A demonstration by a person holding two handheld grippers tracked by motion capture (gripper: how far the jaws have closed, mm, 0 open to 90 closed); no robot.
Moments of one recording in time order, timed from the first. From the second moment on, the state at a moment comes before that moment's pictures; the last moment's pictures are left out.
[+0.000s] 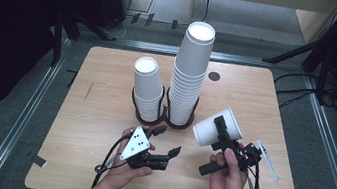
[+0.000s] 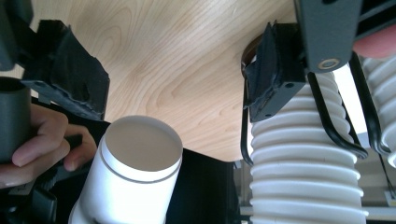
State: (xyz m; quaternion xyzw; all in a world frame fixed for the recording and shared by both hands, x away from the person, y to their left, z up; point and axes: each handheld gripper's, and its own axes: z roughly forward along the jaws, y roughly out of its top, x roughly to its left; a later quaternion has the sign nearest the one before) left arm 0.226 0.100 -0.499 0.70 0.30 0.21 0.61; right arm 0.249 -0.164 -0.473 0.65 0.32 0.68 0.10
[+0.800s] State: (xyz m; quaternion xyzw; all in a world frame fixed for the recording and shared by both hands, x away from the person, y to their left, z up) left arm 0.235 0.108 -0.504 0.73 0.36 0.19 0.55; right arm 0.249 -0.160 -0.459 0.56 0.45 0.61 0.35
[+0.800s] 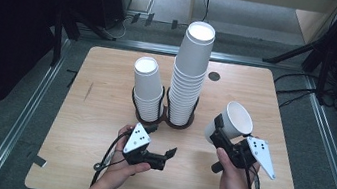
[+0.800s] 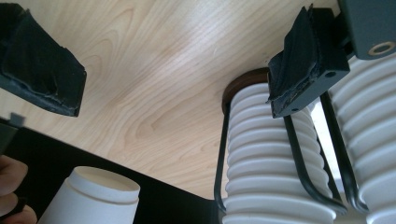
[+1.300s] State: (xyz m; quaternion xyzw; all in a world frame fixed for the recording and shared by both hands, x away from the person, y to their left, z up) left arm 0.238 0.130 -0.507 0.72 0.39 0.18 0.54; right arm 0.274 -0.178 -0.452 0.52 0.48 0.57 0.42
